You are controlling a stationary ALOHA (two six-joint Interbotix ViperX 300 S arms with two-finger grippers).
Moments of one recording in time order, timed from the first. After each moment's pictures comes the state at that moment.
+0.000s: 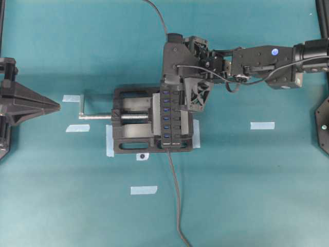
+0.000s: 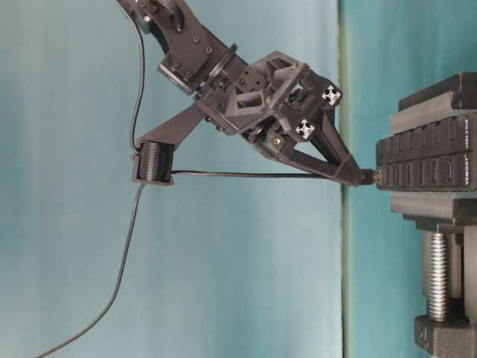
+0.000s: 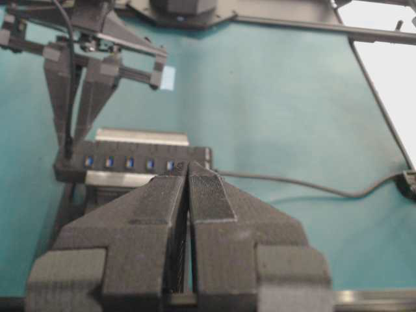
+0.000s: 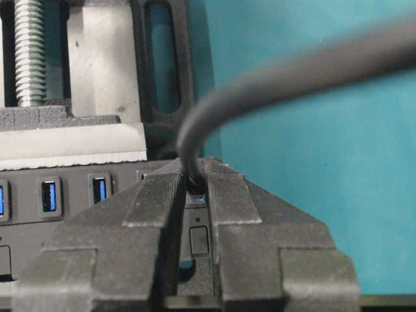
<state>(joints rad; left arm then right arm) 0.00 -1.03 1.15 0.00 0.04 -0.09 -0.21 0.11 0.52 -0.14 0.18 -0.04</state>
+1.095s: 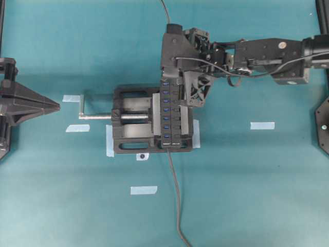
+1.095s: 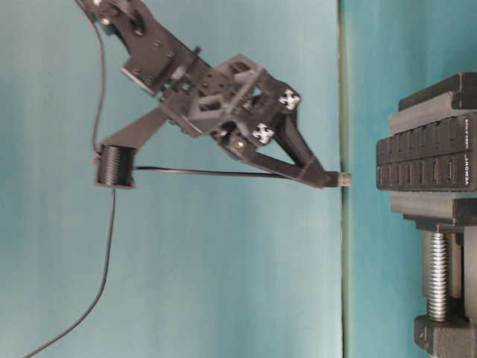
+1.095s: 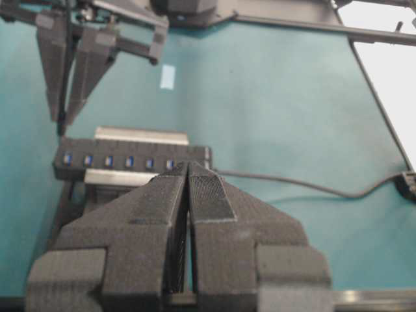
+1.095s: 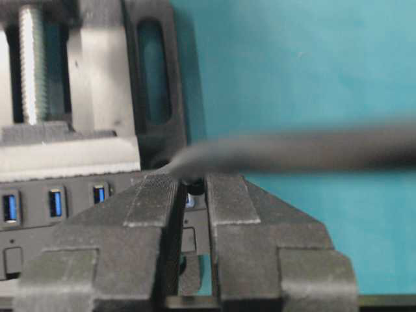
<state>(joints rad) 0.00 -1.03 1.15 0.00 0.04 -0.10 -0.20 0.04 0.47 -0.14 0.30 -0.04</state>
